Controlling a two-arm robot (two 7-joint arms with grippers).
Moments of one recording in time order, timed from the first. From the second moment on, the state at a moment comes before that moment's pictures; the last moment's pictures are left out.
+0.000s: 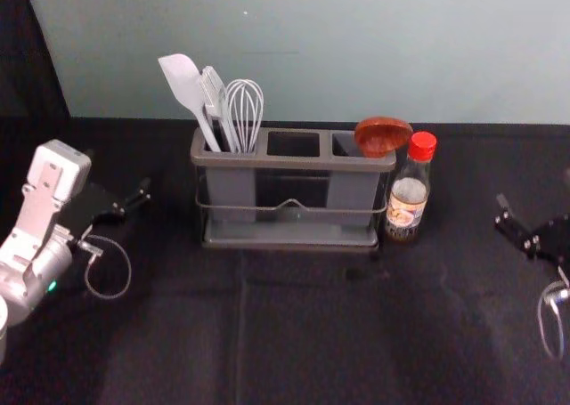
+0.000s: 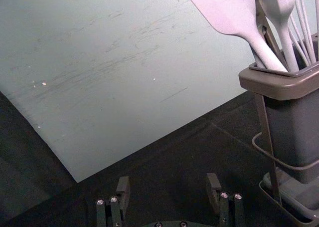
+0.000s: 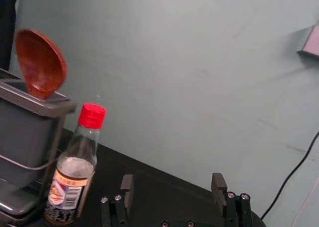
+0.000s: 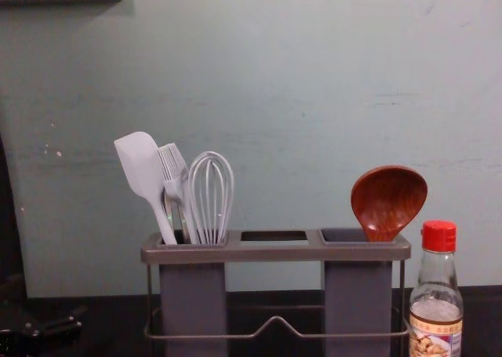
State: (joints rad) left arm -0.20 0.60 0.45 -1.41 -0.25 -0.12 0.03; right arm -0.16 0.27 0.08 -1.63 -0.12 -0.34 0.15
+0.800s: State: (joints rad) left arm -0.20 0.60 0.45 -1.41 -0.25 -0.12 0.03; right arm 0.17 0.35 -0.05 -1.37 -0.06 -0.19 0.30
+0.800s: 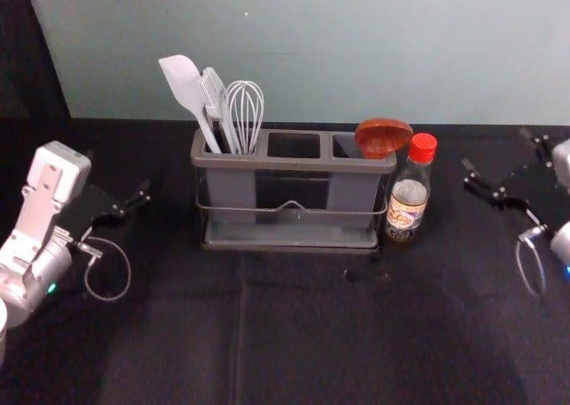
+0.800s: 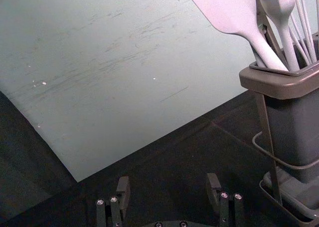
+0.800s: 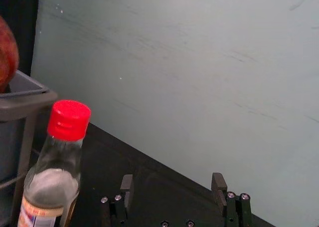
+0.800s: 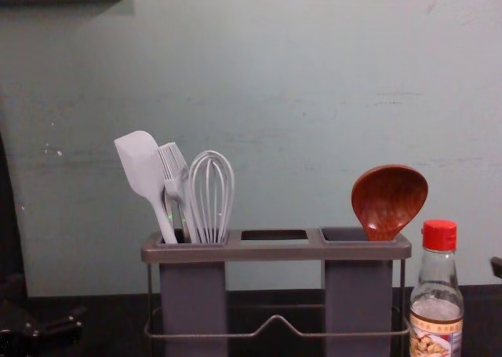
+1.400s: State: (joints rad) left arm -0.20 0.60 0.45 -1.41 -0.25 -0.12 0.03; right arm 0.27 0.25 -0.12 -1.27 -0.12 -0.19 0.16
